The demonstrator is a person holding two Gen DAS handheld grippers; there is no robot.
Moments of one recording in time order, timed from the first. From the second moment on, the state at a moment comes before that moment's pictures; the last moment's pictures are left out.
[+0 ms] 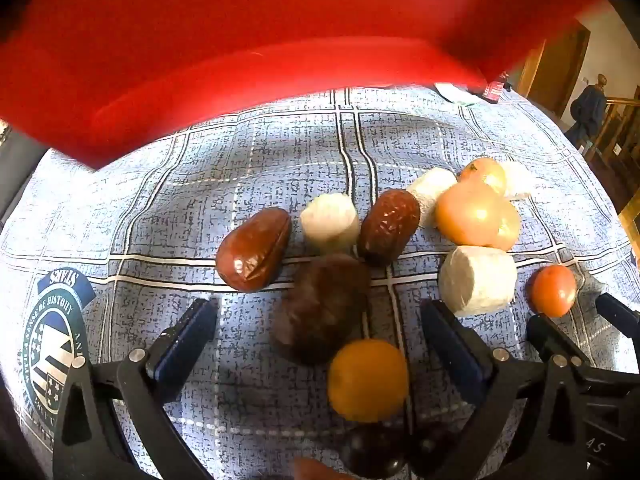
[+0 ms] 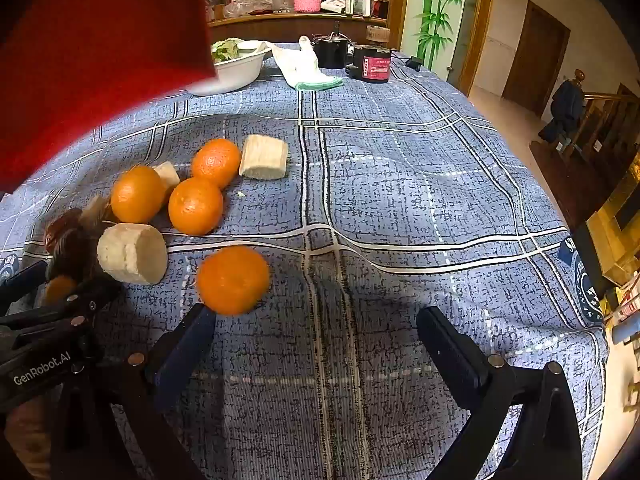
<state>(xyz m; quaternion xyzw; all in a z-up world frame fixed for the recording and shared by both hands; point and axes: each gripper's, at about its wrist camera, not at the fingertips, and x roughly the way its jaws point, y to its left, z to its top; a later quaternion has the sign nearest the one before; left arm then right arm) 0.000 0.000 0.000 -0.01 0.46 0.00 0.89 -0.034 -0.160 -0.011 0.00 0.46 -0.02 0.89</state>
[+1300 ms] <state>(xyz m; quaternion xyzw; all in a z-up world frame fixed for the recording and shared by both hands) 0.000 0.000 0.000 0.00 0.46 0.00 0.89 -0.034 -0.160 -0.011 0.00 0.46 -0.02 0.89</state>
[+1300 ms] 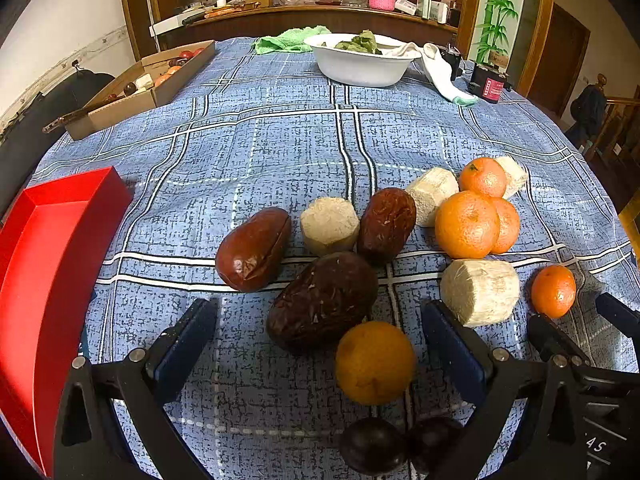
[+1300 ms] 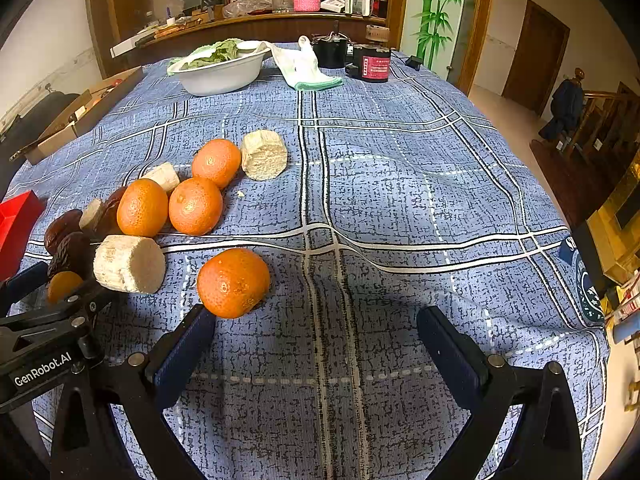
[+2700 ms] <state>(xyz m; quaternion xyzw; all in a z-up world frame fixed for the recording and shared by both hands) 0.000 0.001 -0.001 0.00 0.47 0.00 0.89 -0.037 -0.162 -0.013 0.01 0.46 -0.02 0.89</state>
